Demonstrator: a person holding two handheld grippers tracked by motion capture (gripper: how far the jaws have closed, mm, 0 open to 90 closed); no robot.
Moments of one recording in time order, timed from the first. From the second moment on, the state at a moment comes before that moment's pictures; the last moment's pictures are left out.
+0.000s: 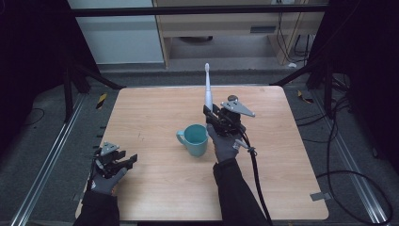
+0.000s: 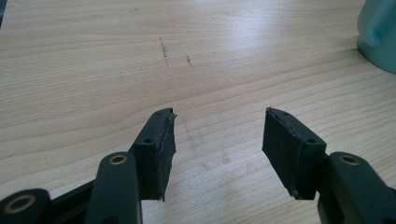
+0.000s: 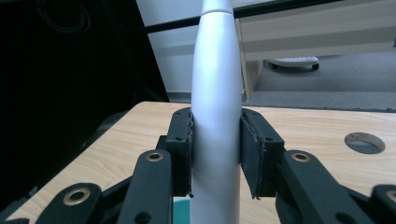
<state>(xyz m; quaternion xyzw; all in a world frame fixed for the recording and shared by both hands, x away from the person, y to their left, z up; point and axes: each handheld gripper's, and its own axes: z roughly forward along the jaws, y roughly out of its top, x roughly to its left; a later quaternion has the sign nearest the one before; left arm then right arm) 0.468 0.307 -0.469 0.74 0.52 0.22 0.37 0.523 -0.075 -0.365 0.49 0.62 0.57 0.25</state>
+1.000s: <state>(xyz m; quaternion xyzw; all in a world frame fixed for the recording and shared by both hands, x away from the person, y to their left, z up) 0.468 0.308 -0.469 0.74 0.52 0.22 0.37 0.536 -0.034 -0.407 0.48 0.62 0.57 0.23</state>
